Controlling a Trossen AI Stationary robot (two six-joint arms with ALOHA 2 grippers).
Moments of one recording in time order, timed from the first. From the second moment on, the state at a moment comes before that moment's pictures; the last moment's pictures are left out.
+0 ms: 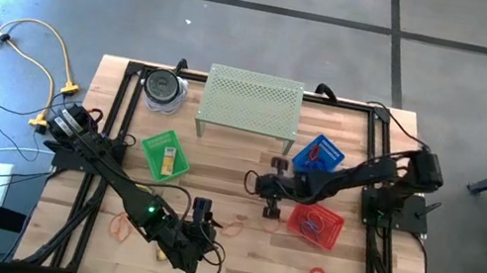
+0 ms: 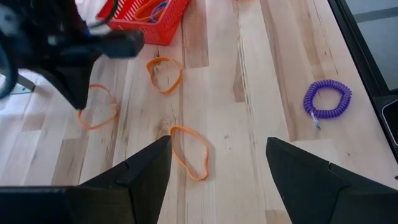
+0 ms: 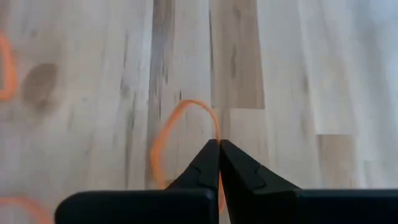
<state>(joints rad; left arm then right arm) -0.63 1.73 1.30 -0.39 -0.55 -0.34 0.15 1.72 0.89 -0.16 0.26 0.03</state>
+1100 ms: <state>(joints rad) -0.65 1.73 1.30 -0.40 -0.55 -0.37 0.77 1.57 1.25 -1.23 0.66 0.84</state>
